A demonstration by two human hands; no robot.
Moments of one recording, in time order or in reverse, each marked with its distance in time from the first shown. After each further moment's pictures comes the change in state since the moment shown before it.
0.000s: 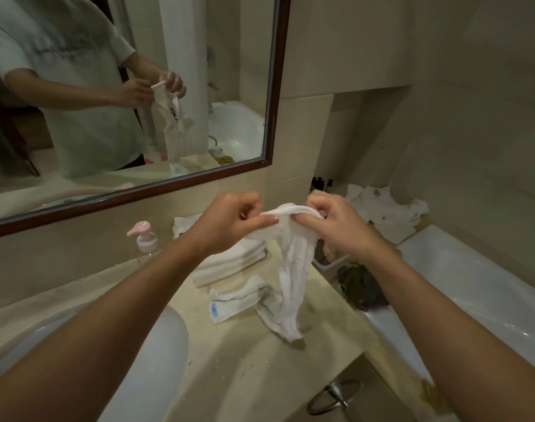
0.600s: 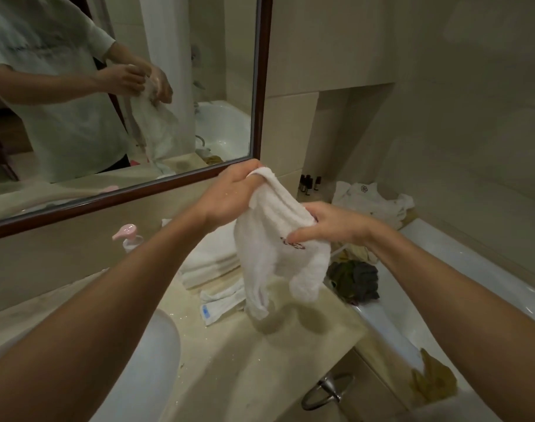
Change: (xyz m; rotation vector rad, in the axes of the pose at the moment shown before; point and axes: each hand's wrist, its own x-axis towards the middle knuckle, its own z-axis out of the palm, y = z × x) left_hand 0.029 0.043 -0.007 -0.281 0.019 -0.136; right_hand 0.014 0.014 -0.025 -0.009 -0.486 0.270
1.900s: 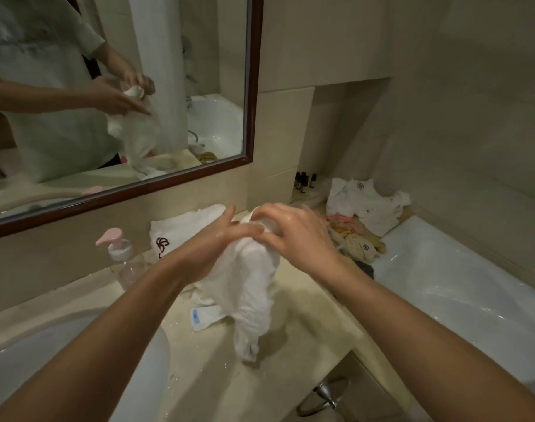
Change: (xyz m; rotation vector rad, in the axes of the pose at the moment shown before) left_hand -0.026 -0.054 0.018 -0.372 -0.251 -0.474; right_hand 0.015 -0.016 0.057 -0.571 0.573 -0.265
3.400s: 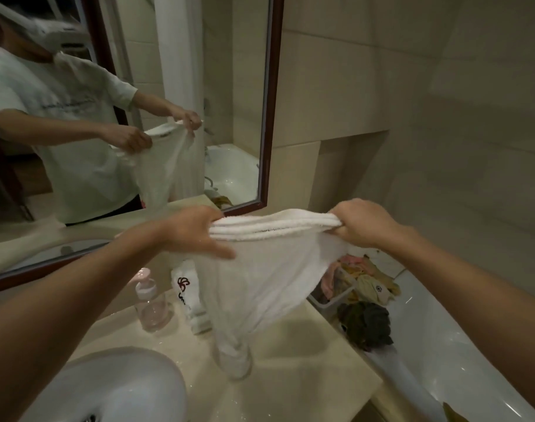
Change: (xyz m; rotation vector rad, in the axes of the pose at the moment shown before) left_hand -0.023 0.084 -0.088 1.071 0.136 0.244; right_hand 0.043 0.043 -0.103 -0.366 -0.248 0.181
